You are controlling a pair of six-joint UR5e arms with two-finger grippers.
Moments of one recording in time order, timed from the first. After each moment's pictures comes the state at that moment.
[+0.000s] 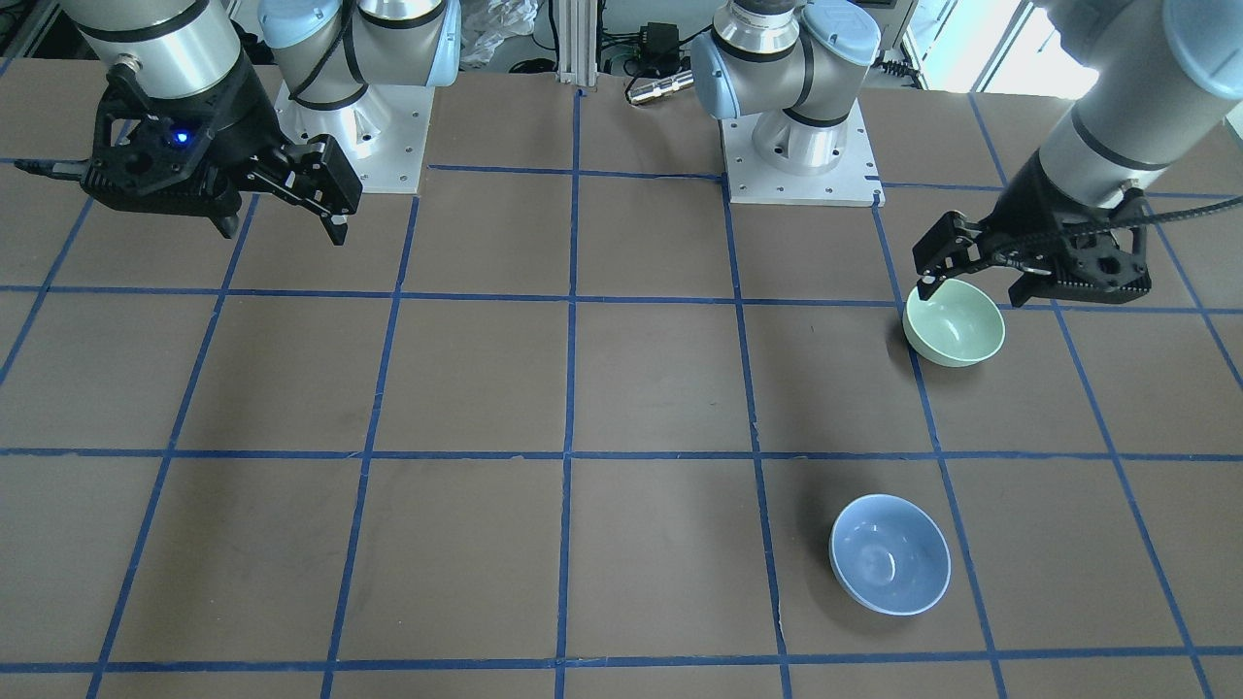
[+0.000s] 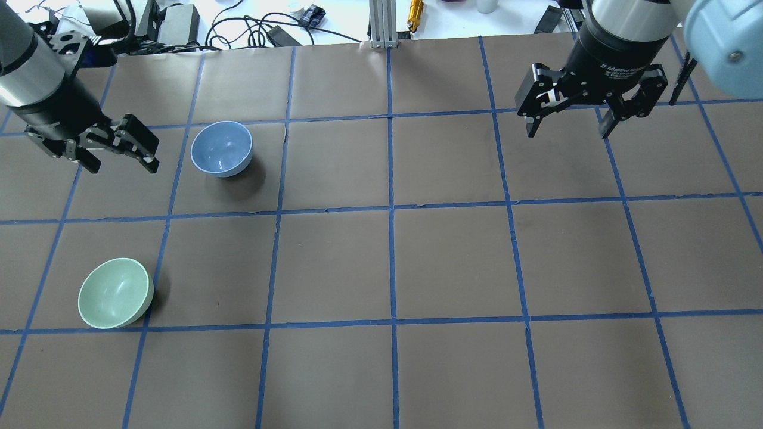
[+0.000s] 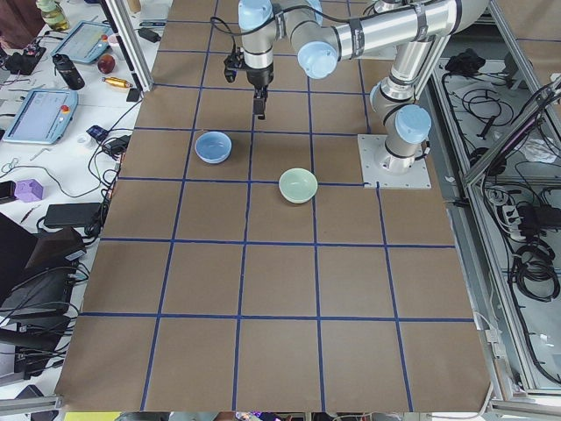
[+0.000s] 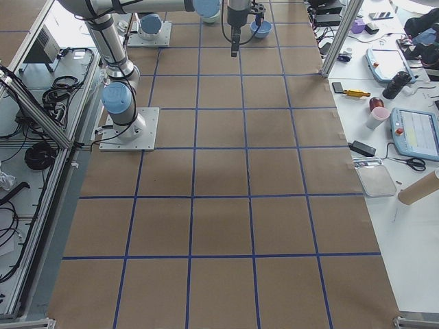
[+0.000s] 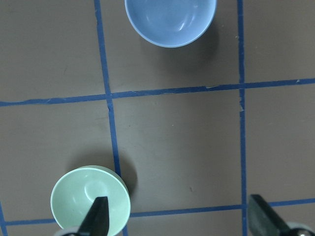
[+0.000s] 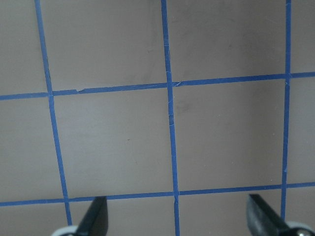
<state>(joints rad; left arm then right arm) -1.16 -1.57 -1.80 -1.37 1.57 0.51 1.57 -1.57 1.53 -1.51 -1.56 0.06</state>
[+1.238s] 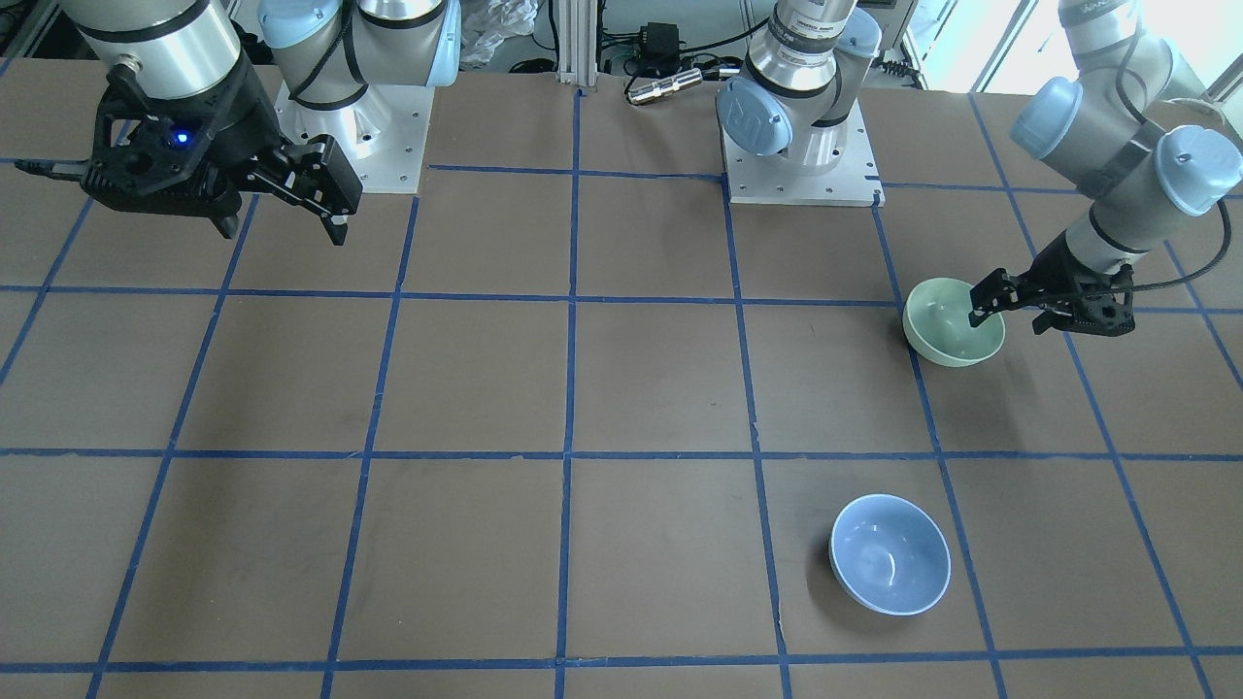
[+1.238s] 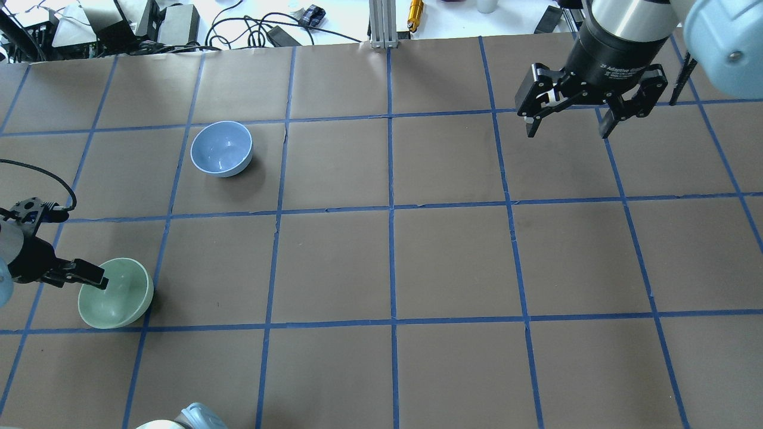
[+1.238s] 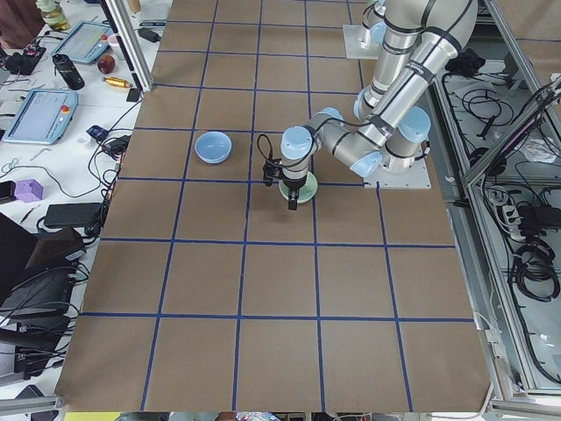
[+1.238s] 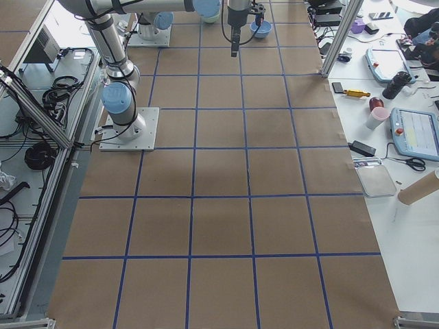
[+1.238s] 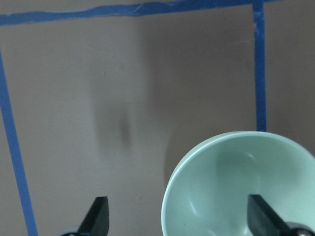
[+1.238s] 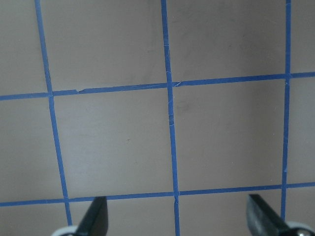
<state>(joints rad) -0.78 -1.67 -2.21 -0.88 1.57 0.88 1.57 -1.57 1.53 -1.51 -1.56 0.06</state>
